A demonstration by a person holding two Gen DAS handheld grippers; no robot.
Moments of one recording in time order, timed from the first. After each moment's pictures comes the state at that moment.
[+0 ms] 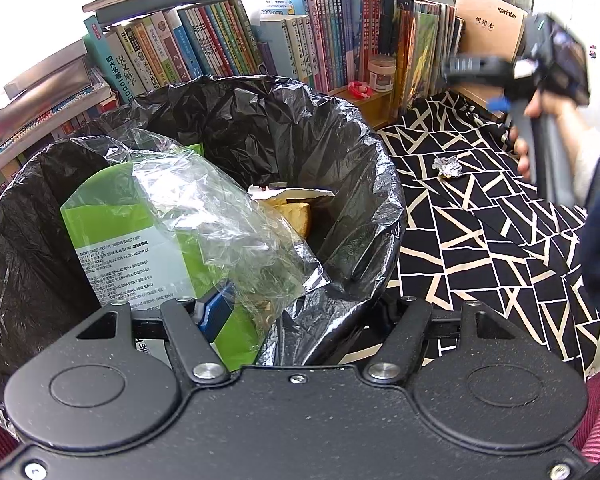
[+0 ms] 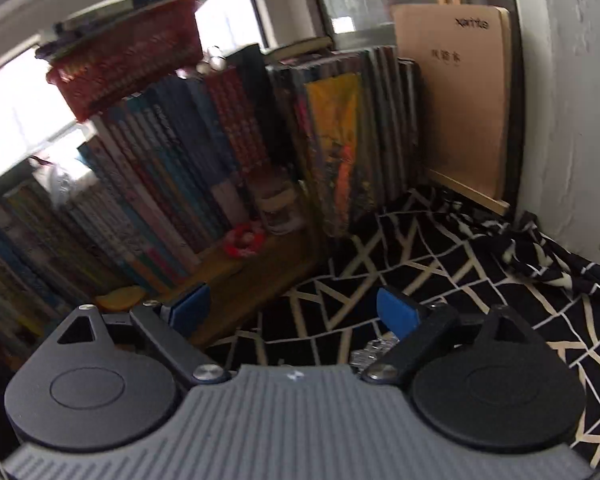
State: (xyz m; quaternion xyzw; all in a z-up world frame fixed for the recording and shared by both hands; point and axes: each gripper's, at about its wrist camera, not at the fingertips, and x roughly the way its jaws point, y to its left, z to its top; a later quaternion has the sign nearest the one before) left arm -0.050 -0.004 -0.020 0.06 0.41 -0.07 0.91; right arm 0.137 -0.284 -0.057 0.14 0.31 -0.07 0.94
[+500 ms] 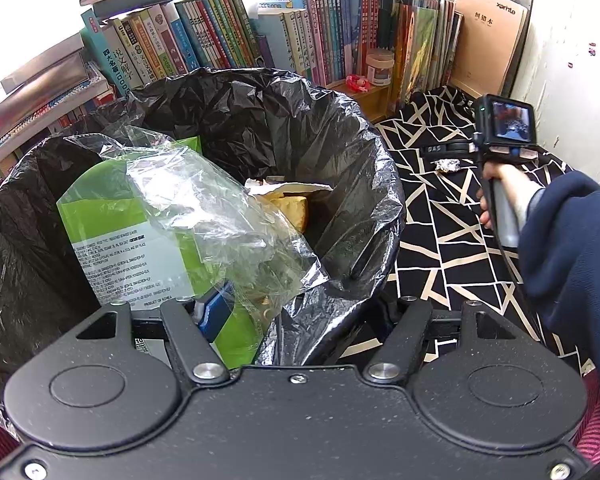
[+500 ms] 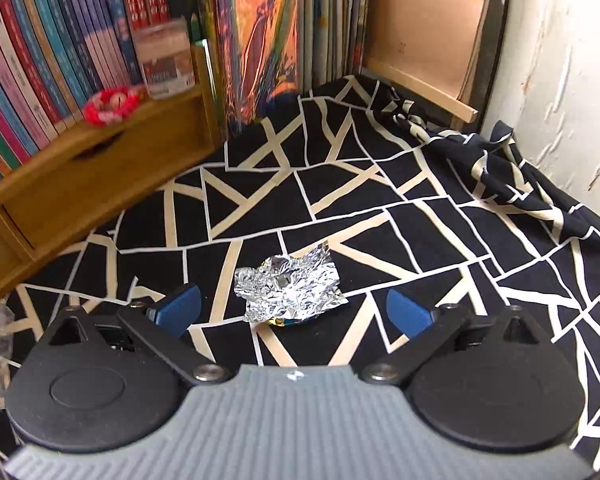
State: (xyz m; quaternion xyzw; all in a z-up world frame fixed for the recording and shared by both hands) left arm -0.047 -0.002 -0.021 0.05 0.43 -0.08 0.90; right arm 0.178 -0.295 -0.184 0.06 0.40 -0.15 0.90
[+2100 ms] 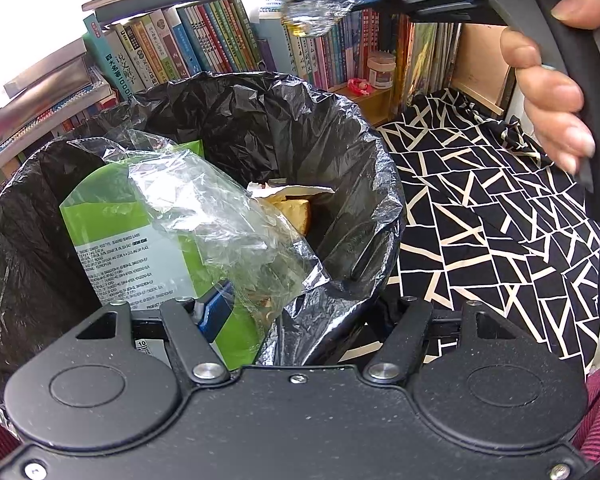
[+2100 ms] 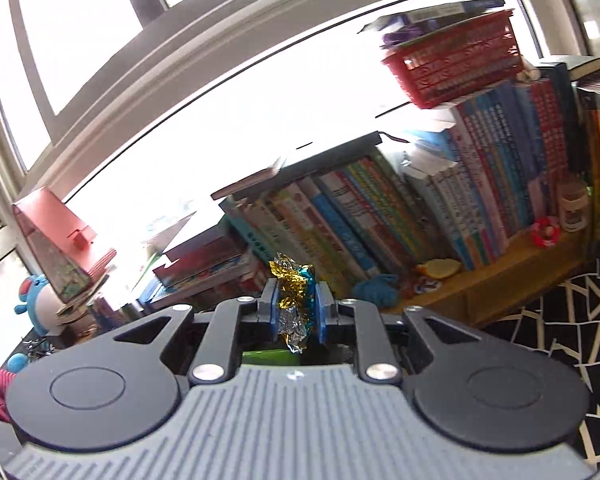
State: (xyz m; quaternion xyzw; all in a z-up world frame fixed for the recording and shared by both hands) left arm -0.050 -0.004 -0.021 0.06 0.42 -0.07 0.90; right arm 0.070 -0.141 0.038 0.17 0.26 0.32 0.90
